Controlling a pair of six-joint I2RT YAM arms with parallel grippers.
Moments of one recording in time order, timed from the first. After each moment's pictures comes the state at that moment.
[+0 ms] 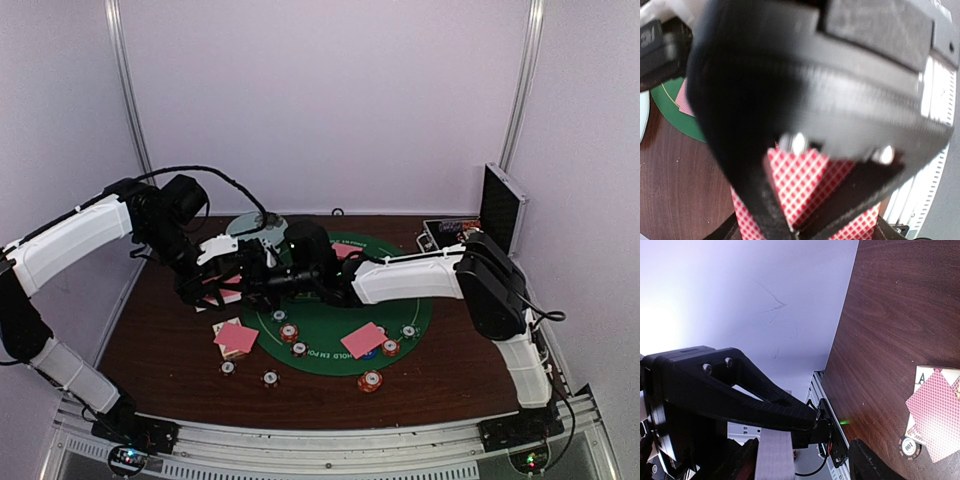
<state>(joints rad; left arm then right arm) -0.52 1.47 1.37 -1.19 0.35 0.74 1.01 2.25 1.70 0.33 -0.60 1.24</state>
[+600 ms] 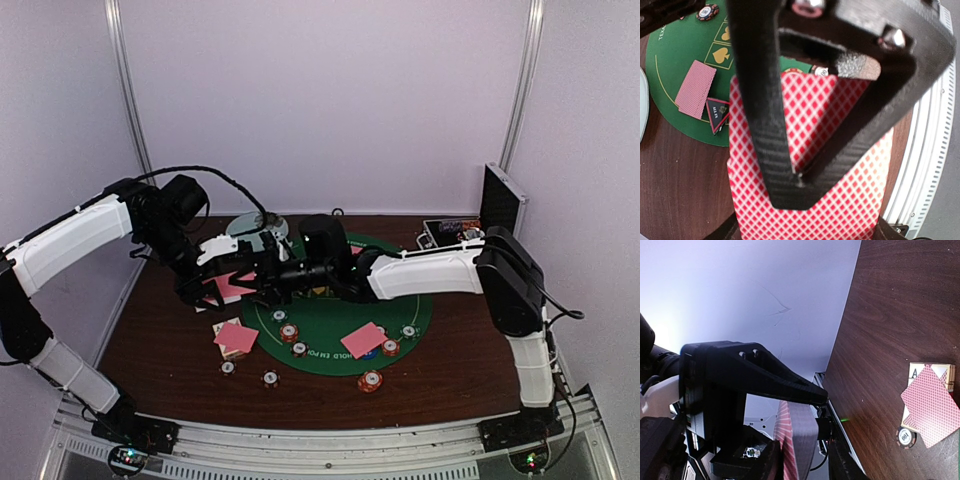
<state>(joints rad) -0.52 1.47 1.37 -1.19 0.35 0.74 0.98 2.15 1.59 0.35 -0.60 1.23</state>
